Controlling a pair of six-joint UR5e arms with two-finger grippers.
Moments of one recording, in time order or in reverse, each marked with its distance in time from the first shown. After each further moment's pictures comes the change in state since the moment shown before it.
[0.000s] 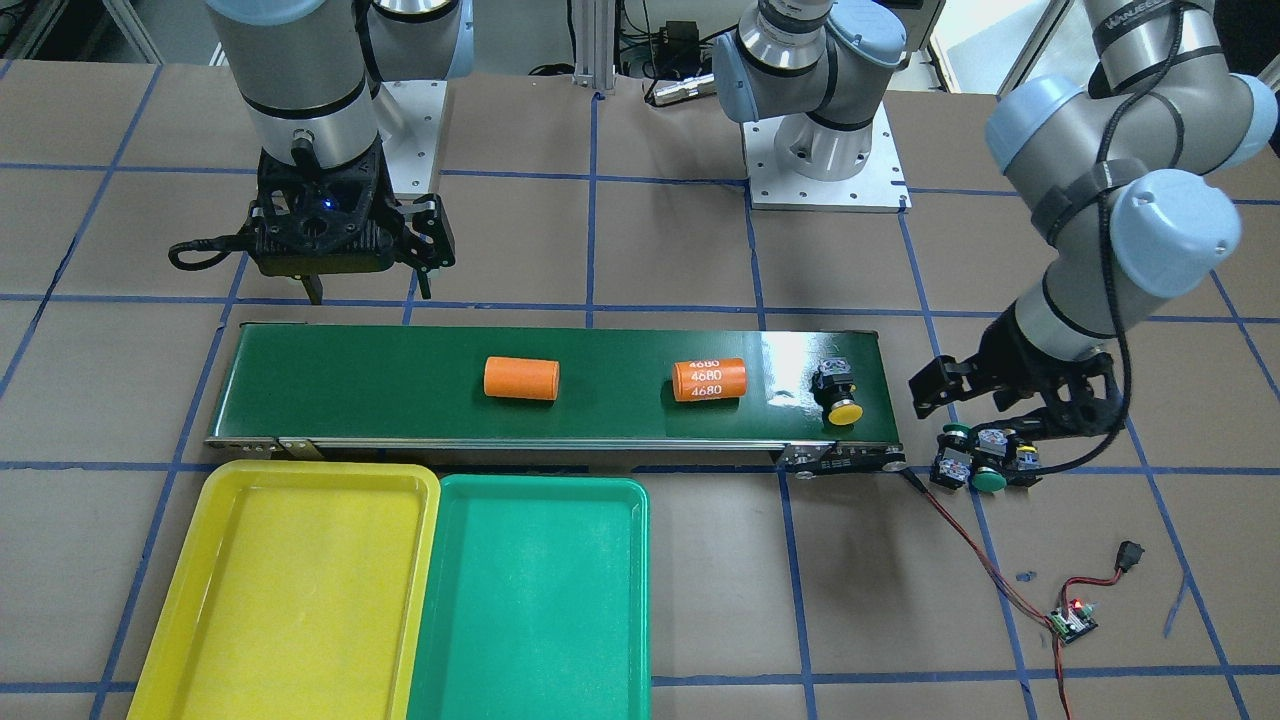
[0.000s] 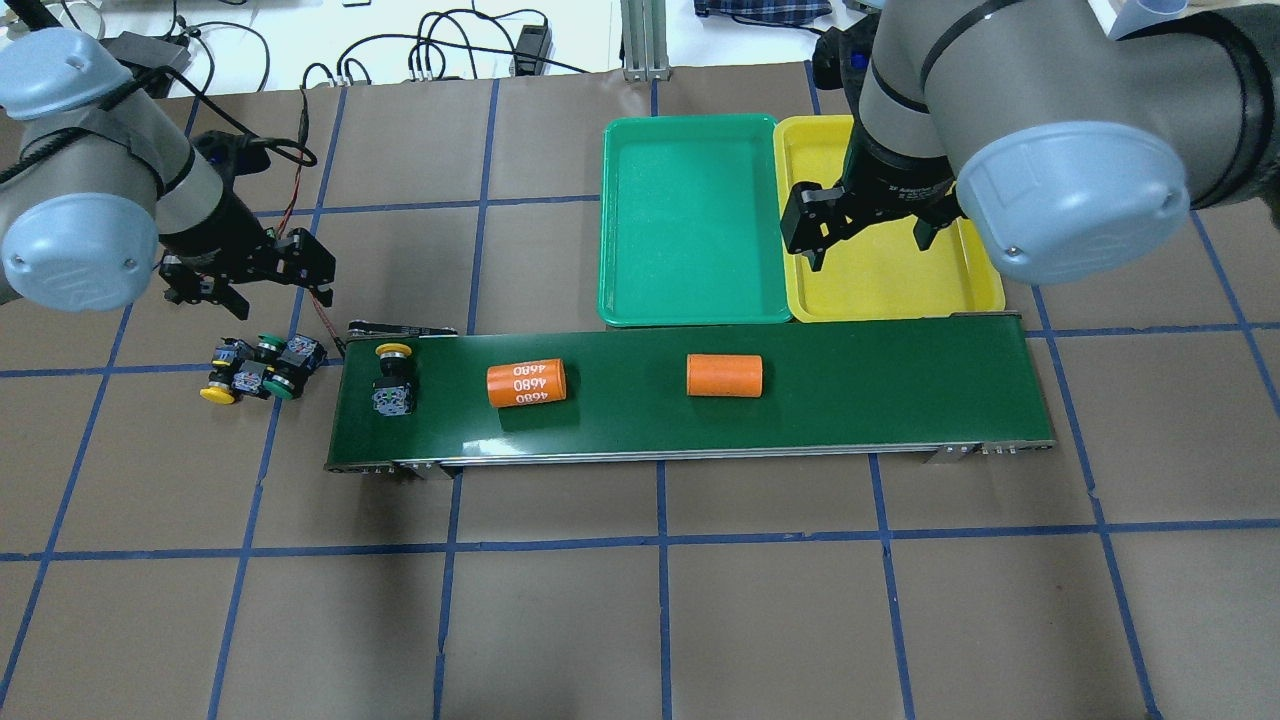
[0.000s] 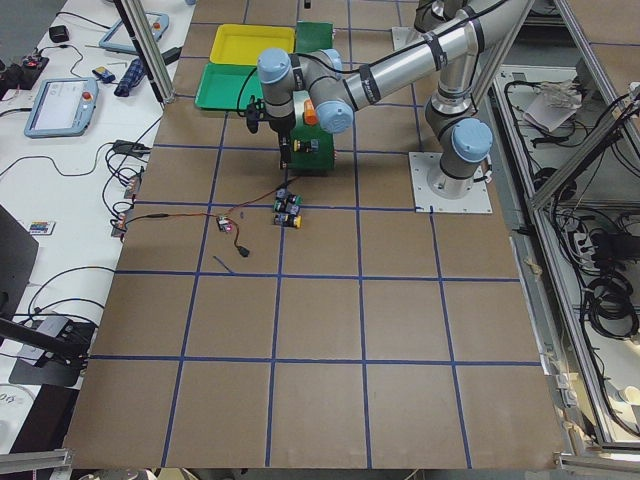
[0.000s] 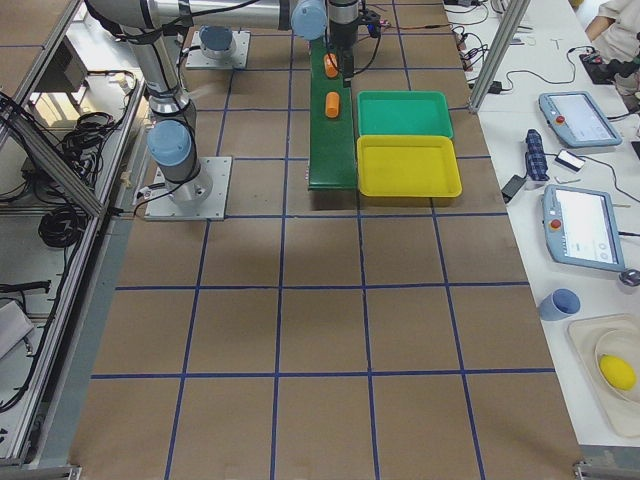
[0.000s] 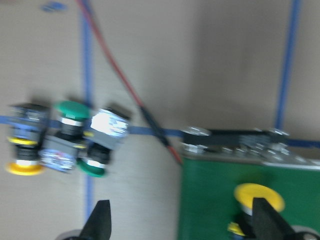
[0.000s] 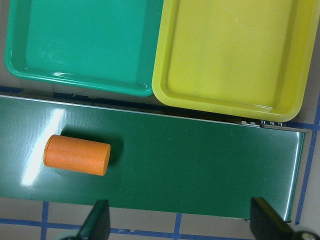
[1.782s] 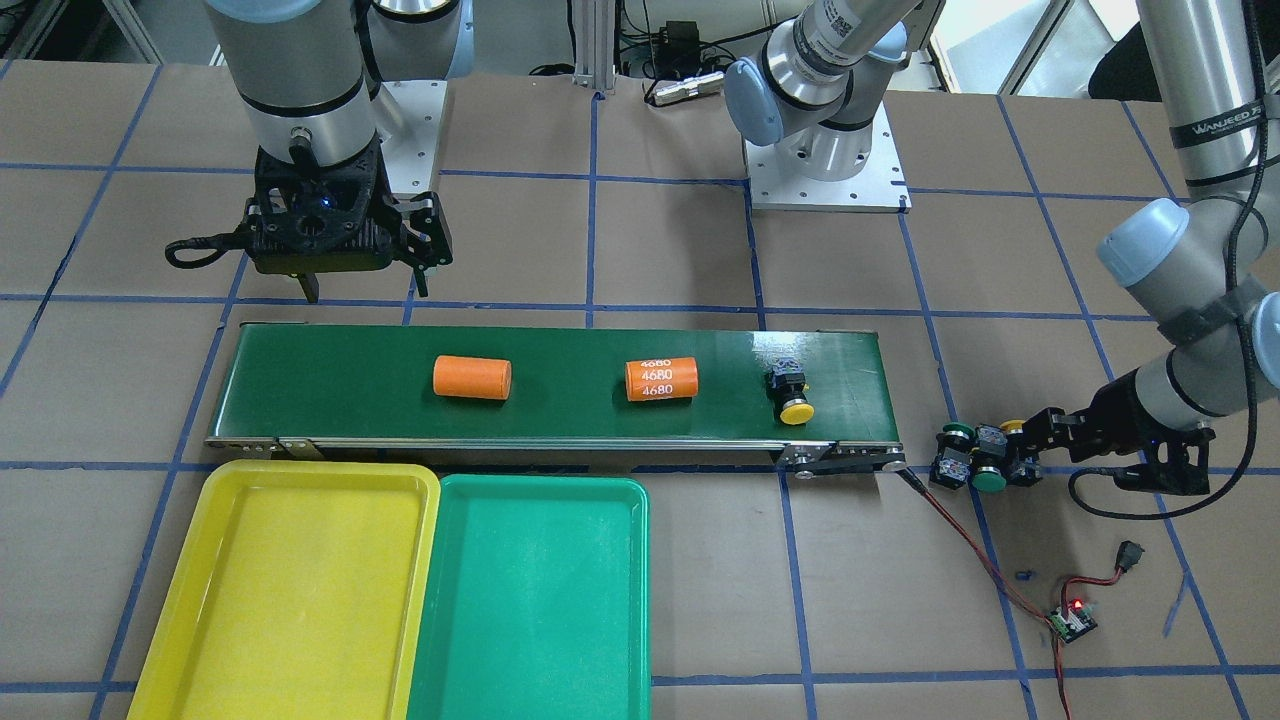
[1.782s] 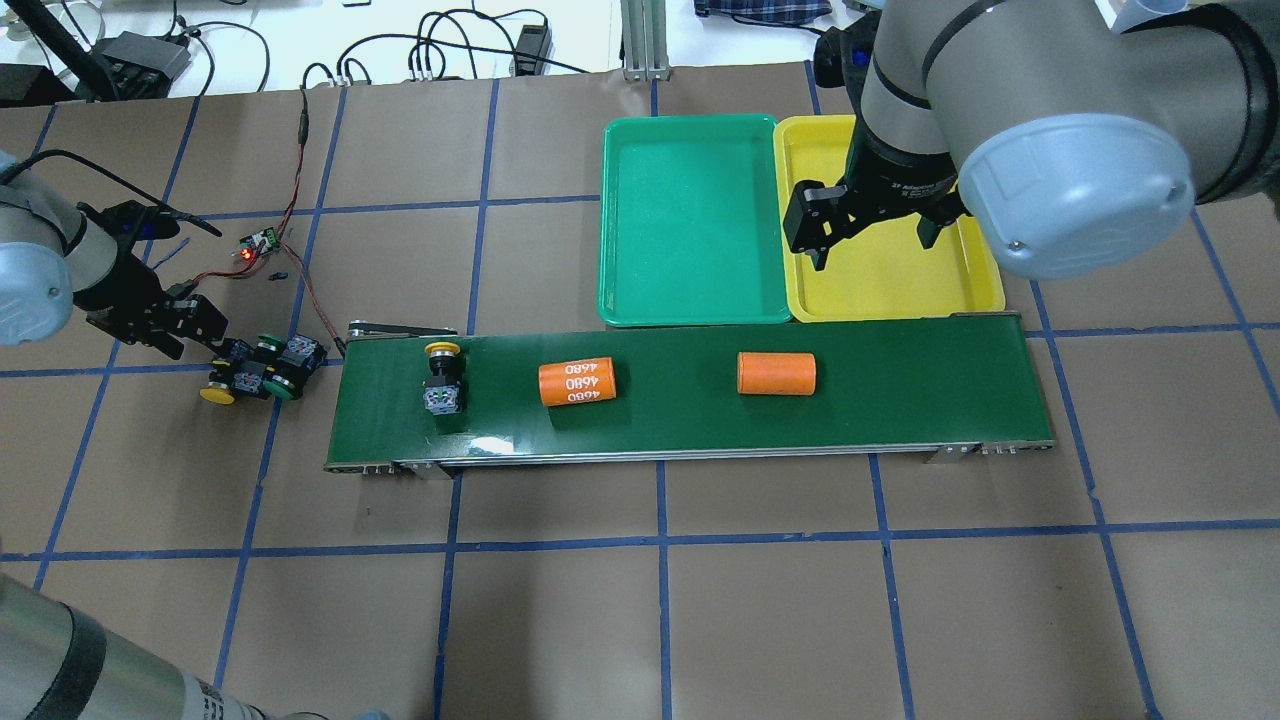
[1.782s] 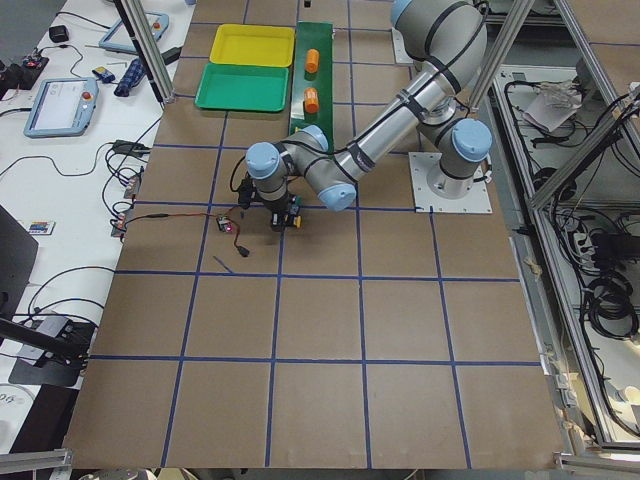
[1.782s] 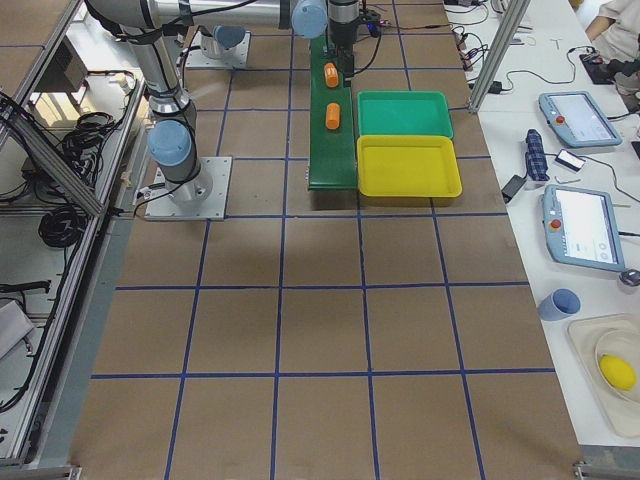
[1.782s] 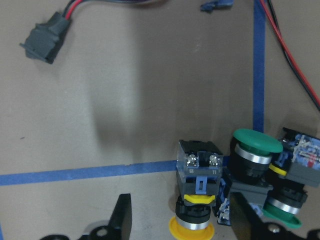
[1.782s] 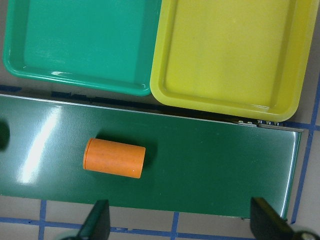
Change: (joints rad) left arm 0.254 -0.233 0.012 0.133 -0.040 0.422; right arm -0.002 0.001 -0.009 0.015 -0.007 -0.010
